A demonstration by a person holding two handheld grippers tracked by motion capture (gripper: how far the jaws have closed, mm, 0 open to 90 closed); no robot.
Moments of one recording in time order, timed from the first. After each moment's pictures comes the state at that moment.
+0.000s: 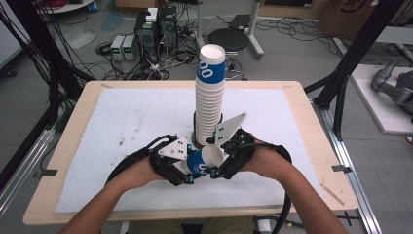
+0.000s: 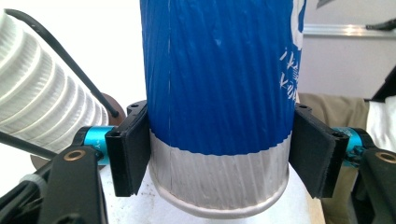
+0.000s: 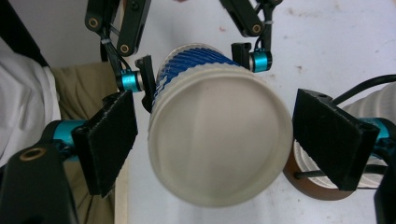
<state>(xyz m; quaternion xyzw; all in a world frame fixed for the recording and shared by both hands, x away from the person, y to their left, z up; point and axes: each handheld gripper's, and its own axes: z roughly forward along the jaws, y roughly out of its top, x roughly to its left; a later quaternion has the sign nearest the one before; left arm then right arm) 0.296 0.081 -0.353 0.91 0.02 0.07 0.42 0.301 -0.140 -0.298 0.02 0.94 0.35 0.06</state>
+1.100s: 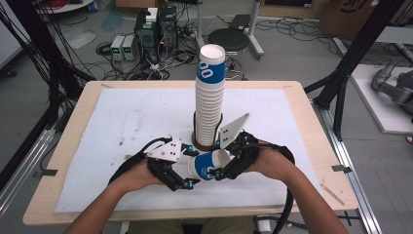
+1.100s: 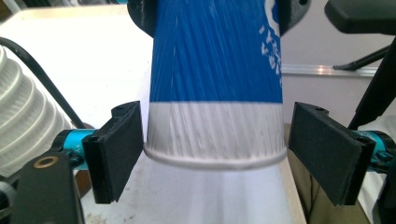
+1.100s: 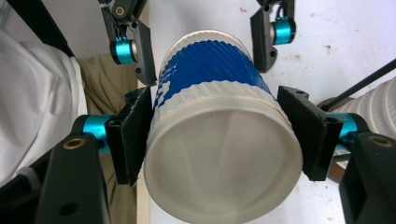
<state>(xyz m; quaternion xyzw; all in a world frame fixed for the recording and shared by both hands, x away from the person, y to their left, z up) 0.294 0.091 -0.368 0.86 0.01 0.04 0.51 0.304 -0.152 -0.306 0.02 0.94 0.34 0.01</state>
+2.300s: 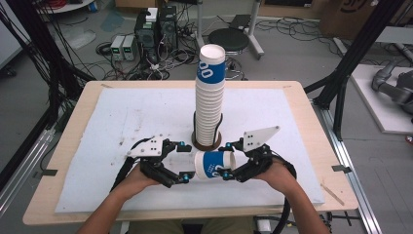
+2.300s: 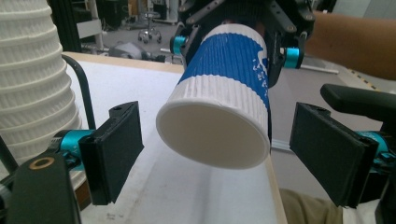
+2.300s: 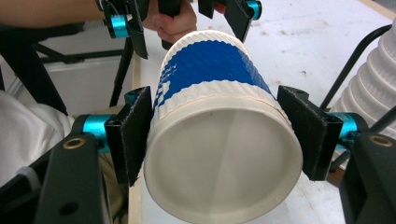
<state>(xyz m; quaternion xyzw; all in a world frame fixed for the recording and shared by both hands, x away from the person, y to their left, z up) 0.296 0.117 -0.391 0.76 0.09 0.02 0.64 0.301 -0.197 -0.351 0.08 0.87 0.49 0.01</state>
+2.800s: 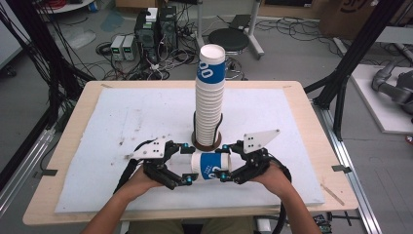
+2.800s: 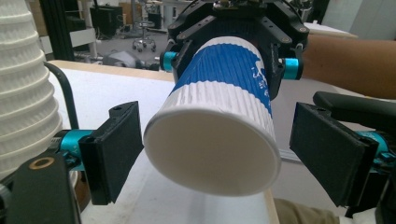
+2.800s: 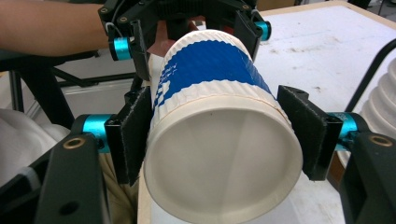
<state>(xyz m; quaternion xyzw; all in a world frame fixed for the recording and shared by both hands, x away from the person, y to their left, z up) 0.293 0.109 -0.395 0.75 0.08 0.01 0.65 0.300 -0.194 -0.365 0.08 0.84 0.53 -0.01</state>
